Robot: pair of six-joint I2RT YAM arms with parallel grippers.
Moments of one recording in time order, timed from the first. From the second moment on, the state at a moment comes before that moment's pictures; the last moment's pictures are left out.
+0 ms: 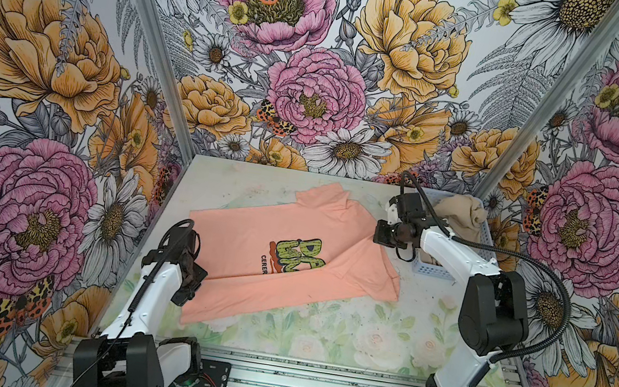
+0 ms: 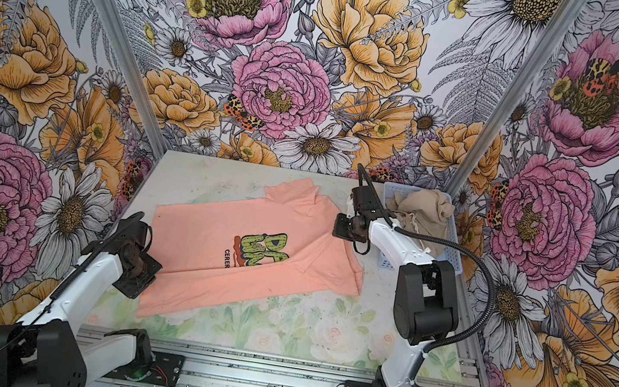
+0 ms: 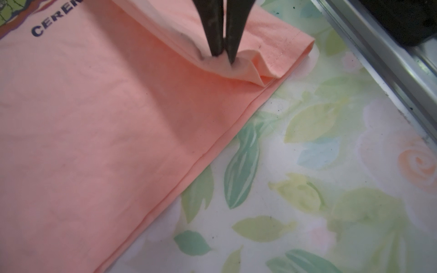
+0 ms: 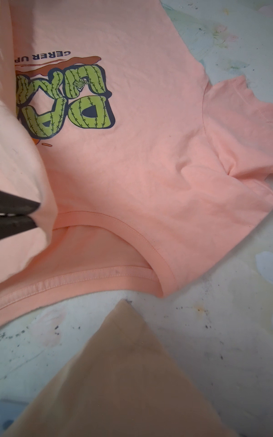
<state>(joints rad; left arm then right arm) 0.21 1.09 0.65 -0.90 -0.14 -0.91 0.26 1.81 1.37 -0.60 -0.20 0.32</state>
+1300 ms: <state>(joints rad) -0.32 0.98 0.56 -0.96 -0.13 -1.17 0.23 1.50 0.85 -0.66 -0.10 0.33</state>
